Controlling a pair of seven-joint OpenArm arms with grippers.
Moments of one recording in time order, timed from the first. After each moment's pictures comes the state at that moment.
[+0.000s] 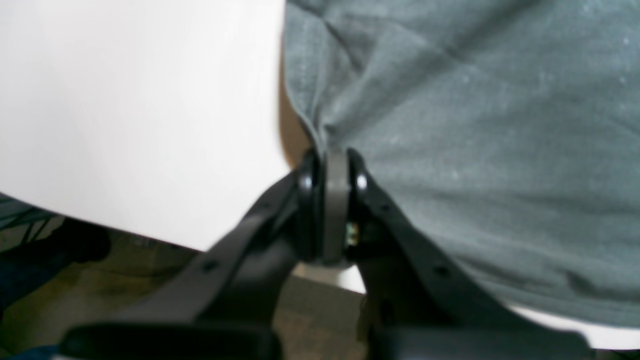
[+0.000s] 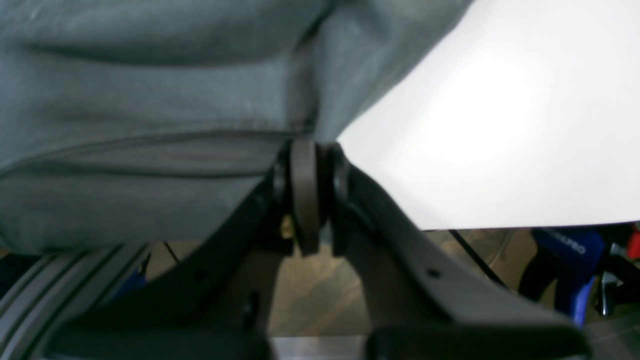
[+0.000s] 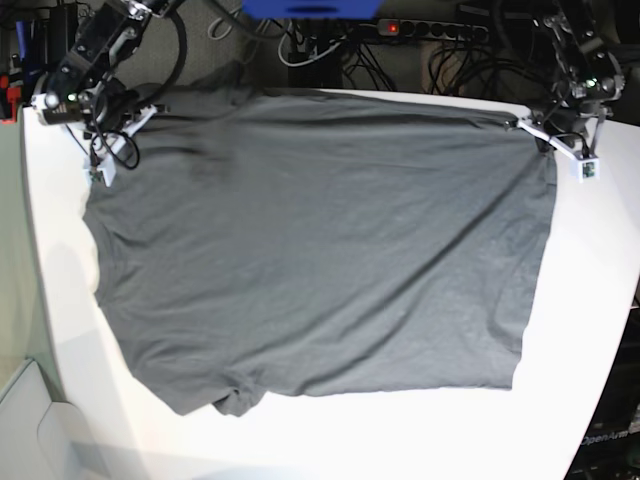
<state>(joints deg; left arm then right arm) 18.0 -6.6 -35.1 94.5 -12.6 -20.1 45.8 -9.8 -8.8 40.8 104.9 -2.8 39.9 -72.2</state>
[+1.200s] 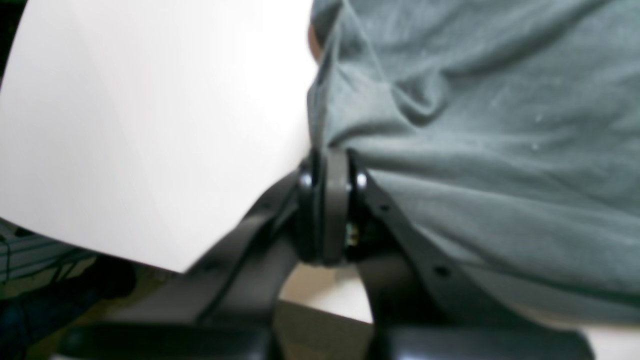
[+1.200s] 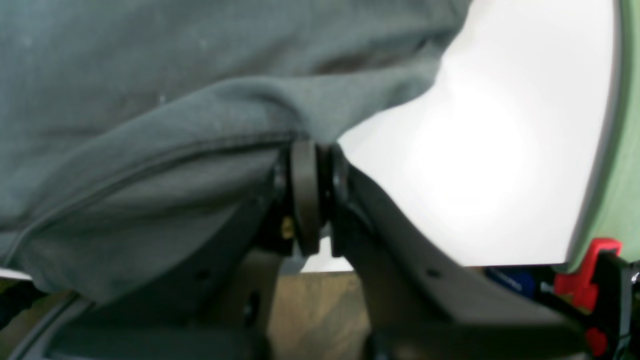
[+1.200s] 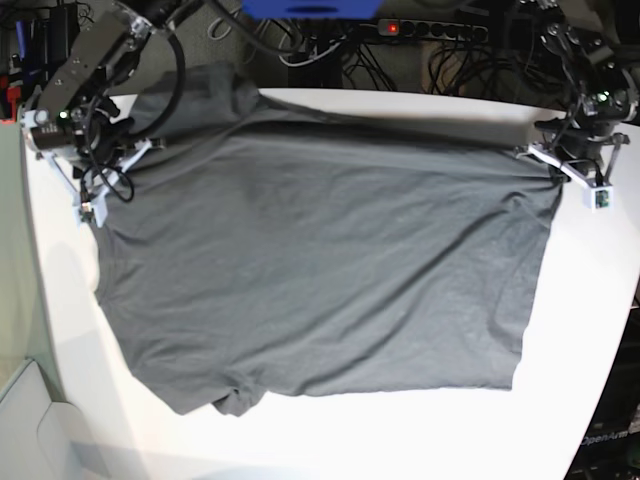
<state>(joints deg) 15.5 -6.5 -35.4 104.1 -12.4 -20.1 50.8 -4.8 -8.9 38.6 113.6 -0.2 40.1 -74.4</state>
